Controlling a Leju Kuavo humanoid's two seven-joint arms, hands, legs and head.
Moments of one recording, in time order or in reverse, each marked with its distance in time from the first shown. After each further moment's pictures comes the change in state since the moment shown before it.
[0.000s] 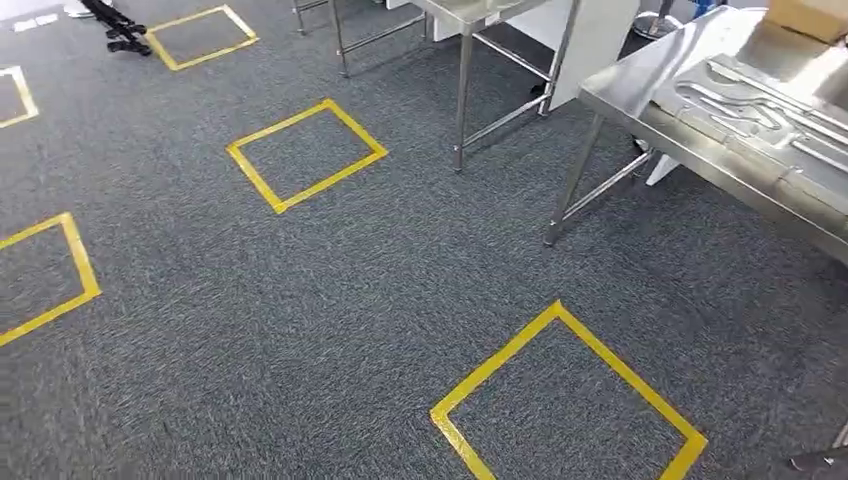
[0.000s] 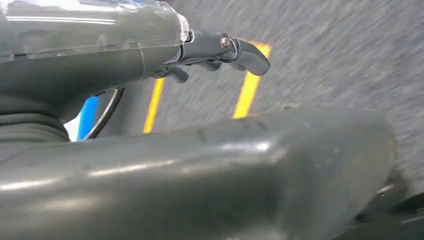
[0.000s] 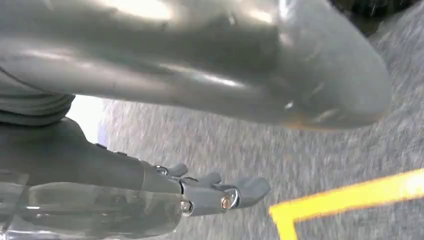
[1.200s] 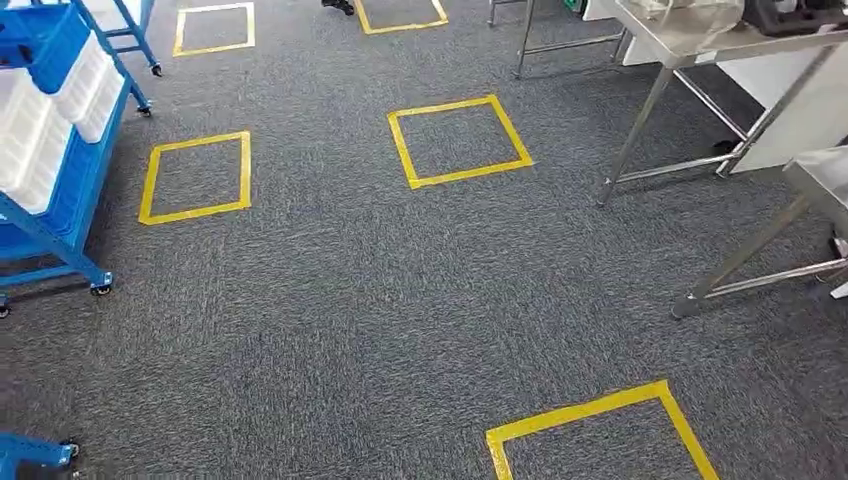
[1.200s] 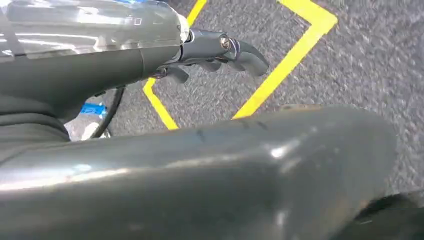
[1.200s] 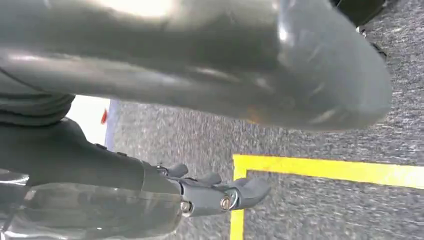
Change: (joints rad) left arm -0.020 -0.007 -0.003 0.000 -0.034 0.024 -0.020; right arm 0.004 -0.010 -0.024 -0.021 0.010 -0.032 0.052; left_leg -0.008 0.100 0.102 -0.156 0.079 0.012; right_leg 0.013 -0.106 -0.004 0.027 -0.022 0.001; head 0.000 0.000
